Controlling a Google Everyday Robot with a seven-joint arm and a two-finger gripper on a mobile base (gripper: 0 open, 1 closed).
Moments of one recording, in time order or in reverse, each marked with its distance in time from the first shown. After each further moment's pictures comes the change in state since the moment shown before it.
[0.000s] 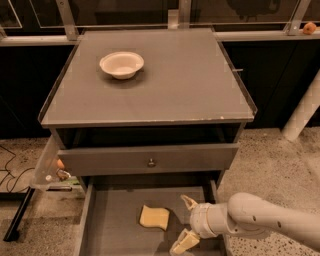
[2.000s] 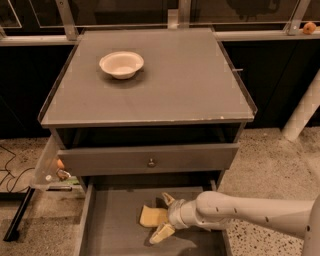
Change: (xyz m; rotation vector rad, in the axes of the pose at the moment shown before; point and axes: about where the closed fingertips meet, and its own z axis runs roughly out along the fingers) arm 0.012 -0.040 0.123 0.009 -0.028 -0.019
